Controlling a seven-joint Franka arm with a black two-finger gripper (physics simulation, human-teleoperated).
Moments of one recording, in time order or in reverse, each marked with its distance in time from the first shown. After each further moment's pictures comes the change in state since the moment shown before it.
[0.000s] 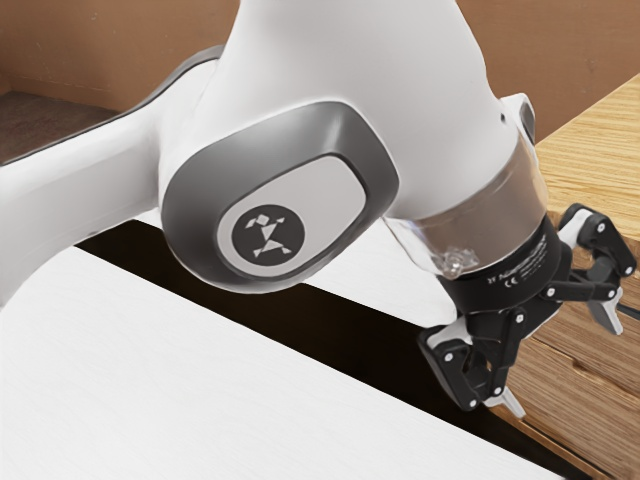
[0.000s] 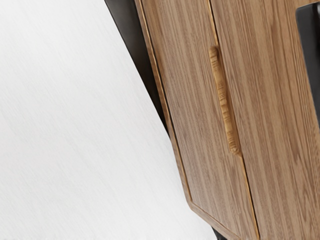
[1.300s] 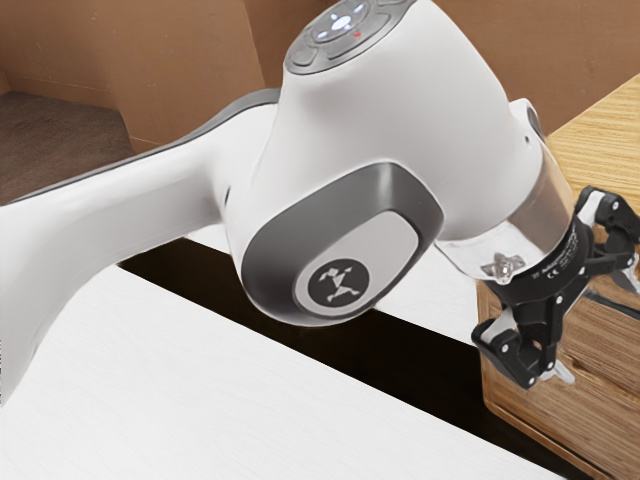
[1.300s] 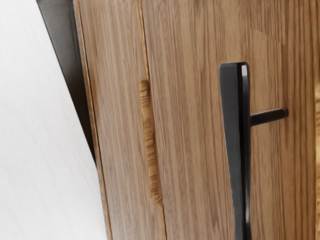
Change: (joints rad) arm 0.077 0.054 -0.020 -0.059 0.032 0.243 -0.092
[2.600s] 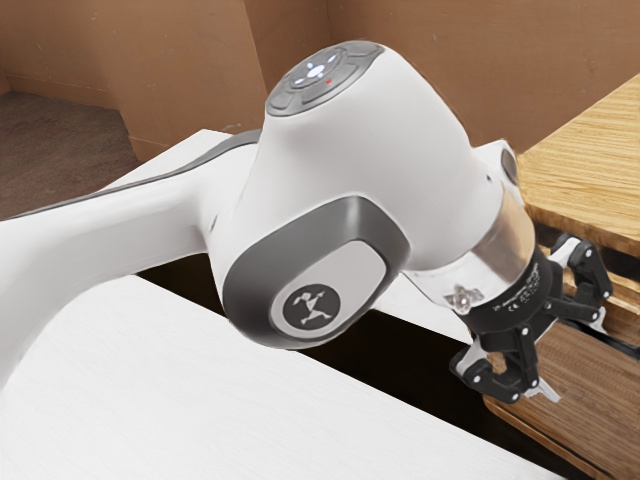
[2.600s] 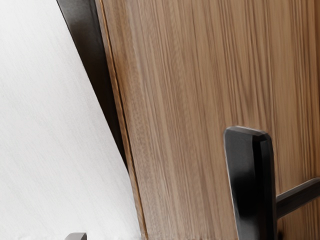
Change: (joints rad) arm -0.020 -0.101 0.011 -0.168 -0.020 0.053 0.091
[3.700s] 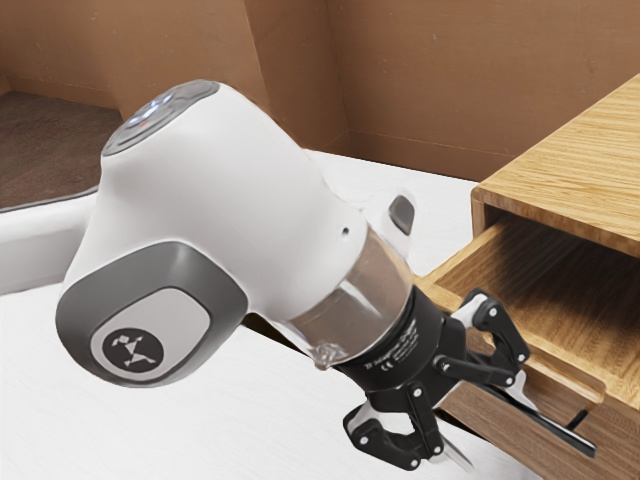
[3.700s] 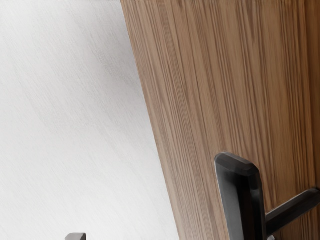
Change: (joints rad) arm -0.091 -0.324 -0.026 -0.273 0.139 0.003 -0.079
